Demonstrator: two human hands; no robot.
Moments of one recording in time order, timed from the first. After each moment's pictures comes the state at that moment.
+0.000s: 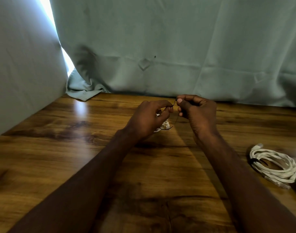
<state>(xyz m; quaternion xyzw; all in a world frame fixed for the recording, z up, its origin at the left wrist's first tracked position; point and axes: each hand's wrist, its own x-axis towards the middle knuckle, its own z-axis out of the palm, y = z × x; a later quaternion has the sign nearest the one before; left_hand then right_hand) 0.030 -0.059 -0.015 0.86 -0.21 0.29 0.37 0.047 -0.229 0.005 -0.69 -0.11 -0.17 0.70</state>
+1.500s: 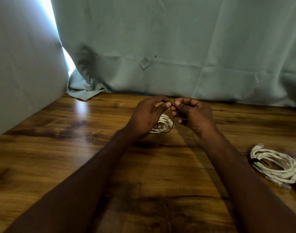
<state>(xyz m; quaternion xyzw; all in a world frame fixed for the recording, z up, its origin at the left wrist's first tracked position) 0.034 -0.059 -0.014 0.81 -0.18 0.28 0.48 0.041 -0.228 0.008 -0.67 -0.10 -0.03 0.74</state>
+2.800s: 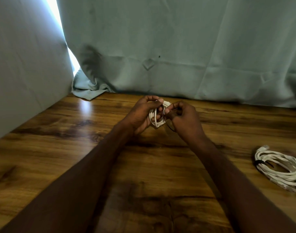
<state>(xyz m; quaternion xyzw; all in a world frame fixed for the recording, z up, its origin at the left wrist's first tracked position) 0.045 -0.043 -0.011 0.53 -0.06 0.05 0.85 0.047 -0.200 -0.015 -0.80 -0.17 -0.13 0.56</state>
